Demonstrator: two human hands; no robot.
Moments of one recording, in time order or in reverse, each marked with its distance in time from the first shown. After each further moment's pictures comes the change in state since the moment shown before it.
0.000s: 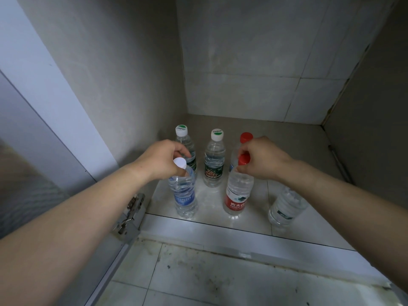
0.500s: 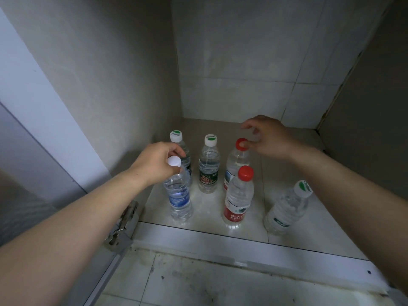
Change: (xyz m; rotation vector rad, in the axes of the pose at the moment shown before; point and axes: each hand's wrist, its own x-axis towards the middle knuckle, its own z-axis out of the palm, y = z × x) left_hand 0.012 -0.005 0.005 -0.052 0.151 0.055; right_hand 0.031 0.036 -0.030 0.172 0.164 -0.007
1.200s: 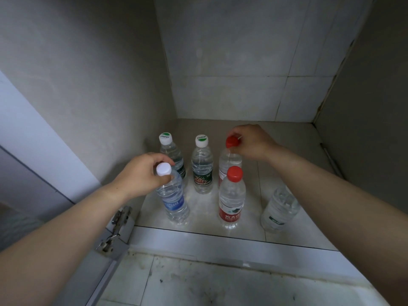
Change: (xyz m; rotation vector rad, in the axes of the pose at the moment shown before) left_hand -0.008 -0.007 0.005 0.001 -0.024 0.009; right_hand 0.020 0.023 0.035 0.121 0.015 0.039
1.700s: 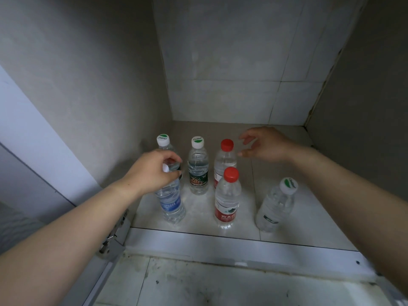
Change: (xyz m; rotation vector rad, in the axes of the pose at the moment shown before) left_hand 0.008 0.017 0.007 0.055 0.002 0.073; right_hand -0.032 0.004 -0.040 -0.029 -0.138 0.105
